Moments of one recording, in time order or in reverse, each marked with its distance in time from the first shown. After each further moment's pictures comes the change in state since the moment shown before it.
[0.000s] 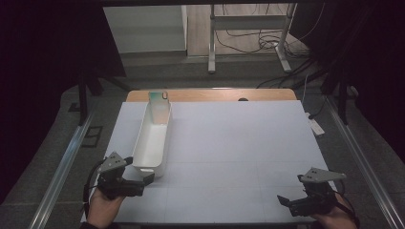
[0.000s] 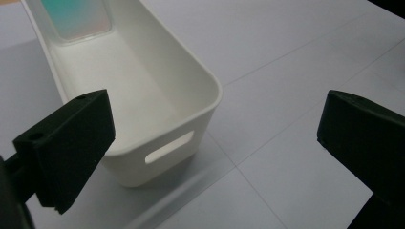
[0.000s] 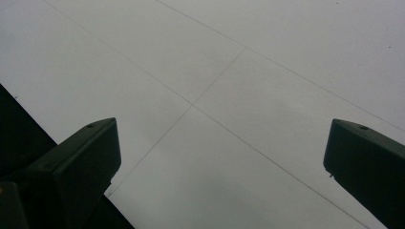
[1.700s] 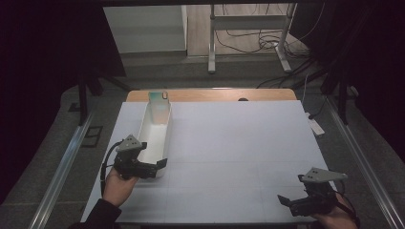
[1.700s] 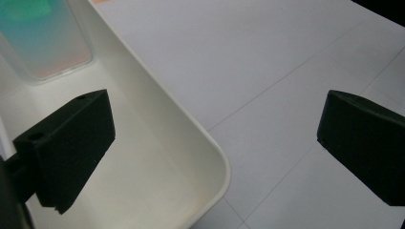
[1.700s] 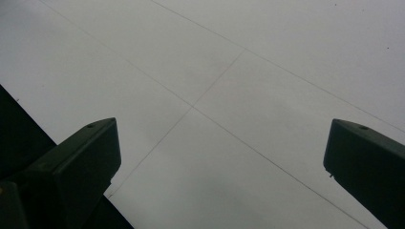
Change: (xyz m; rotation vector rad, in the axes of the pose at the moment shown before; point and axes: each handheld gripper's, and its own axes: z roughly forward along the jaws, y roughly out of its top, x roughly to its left) left arm 0.009 0.040 0.042 0.010 -0.056 0.041; right arm -0.001 0.000 -0.001 -0.009 0.003 0.008
